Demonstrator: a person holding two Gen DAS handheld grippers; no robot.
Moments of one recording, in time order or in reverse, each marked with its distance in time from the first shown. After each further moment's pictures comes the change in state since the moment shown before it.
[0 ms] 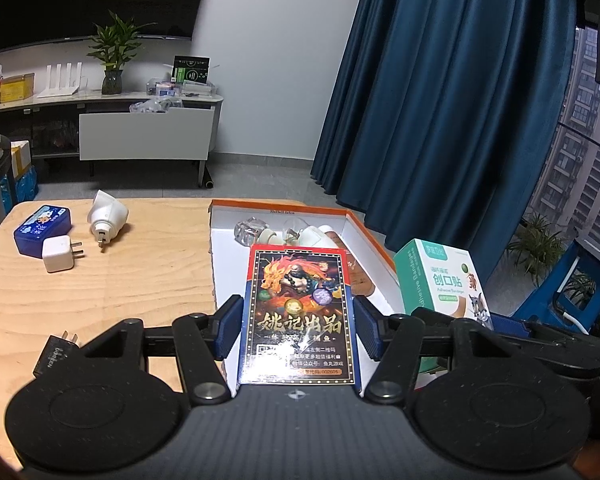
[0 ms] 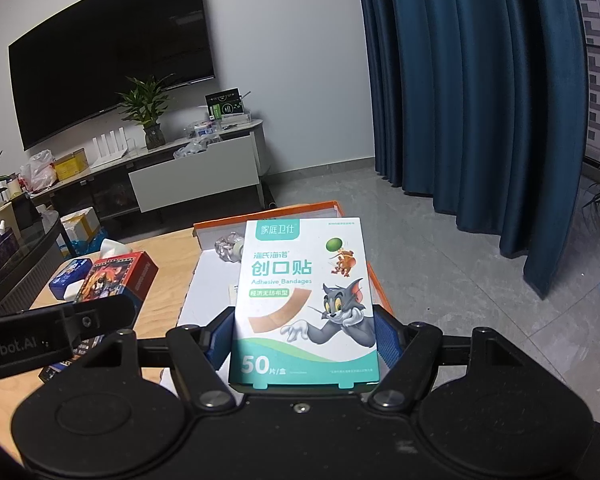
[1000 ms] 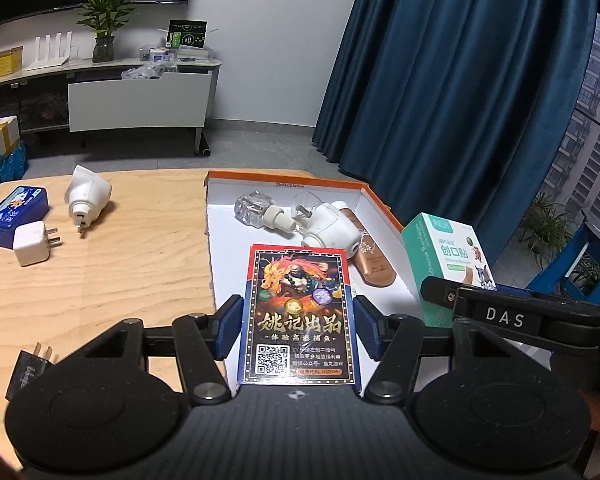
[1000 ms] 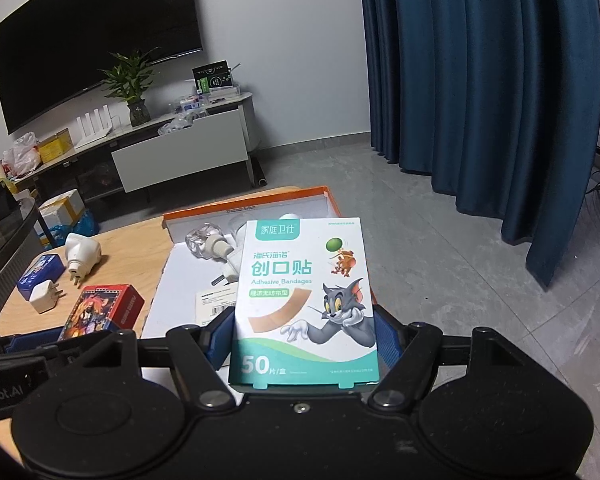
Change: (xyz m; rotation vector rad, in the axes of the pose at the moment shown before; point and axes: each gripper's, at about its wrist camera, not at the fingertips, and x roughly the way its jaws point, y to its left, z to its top) left arm 0.048 0.013 0.010 -0.006 0.106 -0.011; right arm 0.067 -0.013 0.047 0.004 0.099 -0.022
